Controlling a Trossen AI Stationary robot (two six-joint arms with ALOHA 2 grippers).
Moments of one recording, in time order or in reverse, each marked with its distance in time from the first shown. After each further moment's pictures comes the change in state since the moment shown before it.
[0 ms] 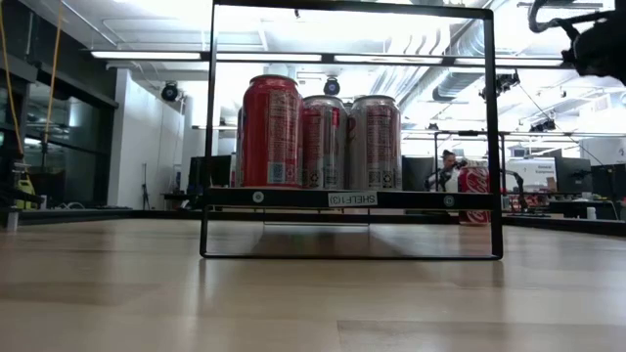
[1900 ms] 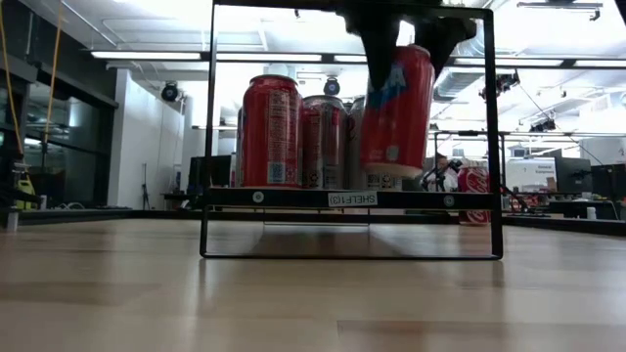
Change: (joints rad) left arm 0.043 -0.091 0.001 -0.169 0.012 0.001; right arm -0.405 0.709 0.966 -0.143 0.133 -0.790
